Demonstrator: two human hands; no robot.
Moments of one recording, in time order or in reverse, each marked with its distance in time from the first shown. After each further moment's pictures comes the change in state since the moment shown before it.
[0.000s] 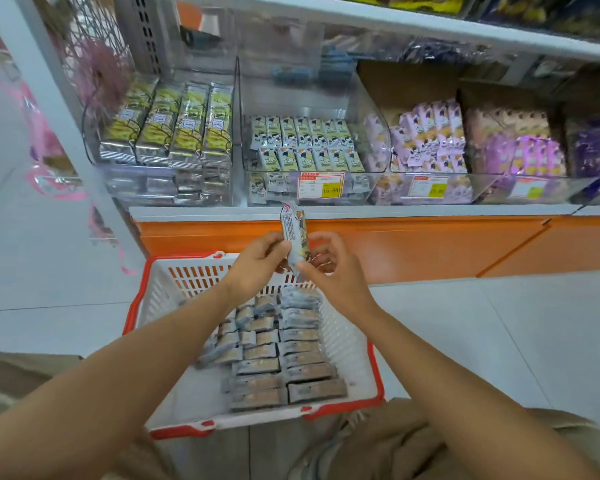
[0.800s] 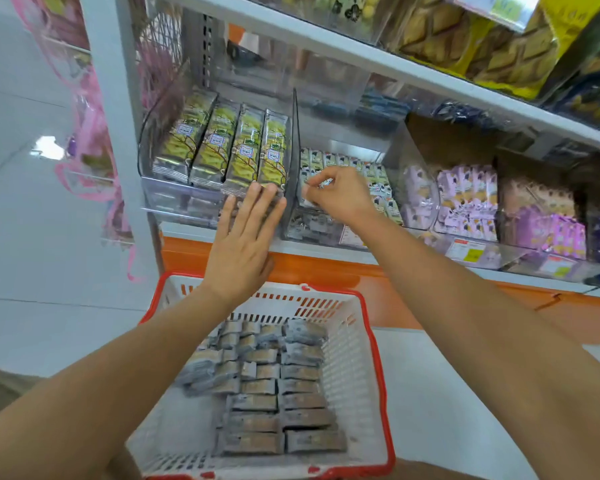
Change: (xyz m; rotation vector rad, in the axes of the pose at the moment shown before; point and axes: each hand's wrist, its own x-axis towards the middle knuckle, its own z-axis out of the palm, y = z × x) left_hand 0.028 -0.015 -0.087 1.324 0.509 0.460; right_hand 0.182 -0.095 0.040 -0.546 -0.029 0.050
